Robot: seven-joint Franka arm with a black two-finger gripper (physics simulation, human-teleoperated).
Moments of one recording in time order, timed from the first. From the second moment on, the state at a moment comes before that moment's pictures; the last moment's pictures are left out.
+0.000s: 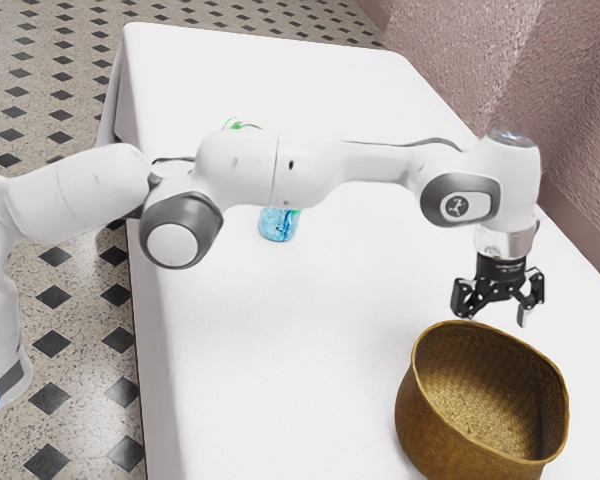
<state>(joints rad) -0.19 0.96 -0.15 -0.54 -0.09 1.79 -1.68</state>
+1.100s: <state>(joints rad) -0.20 1.01 -0.13 -0.56 -0.12 1.81 -1.64</state>
